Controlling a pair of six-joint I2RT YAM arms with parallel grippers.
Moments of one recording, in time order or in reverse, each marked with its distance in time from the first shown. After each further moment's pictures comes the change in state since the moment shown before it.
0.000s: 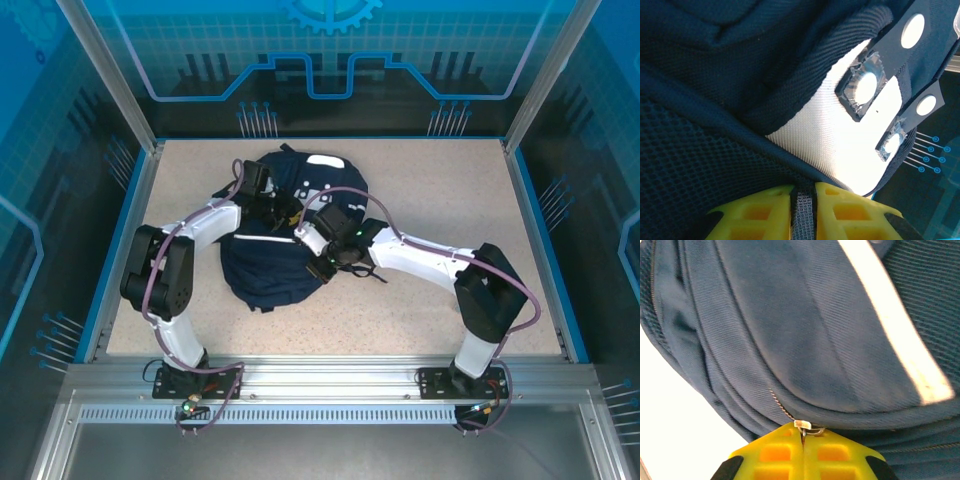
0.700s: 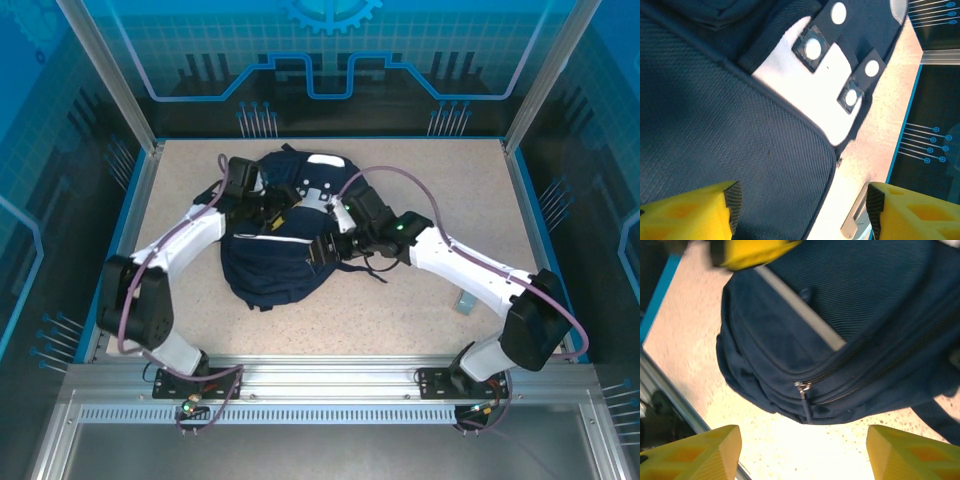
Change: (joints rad) left arm -0.010 -0.253 -0.048 -0.151 -0.087 0.126; right arm -0.119 -0.247 -0.048 -0.016 -0.096 0.467
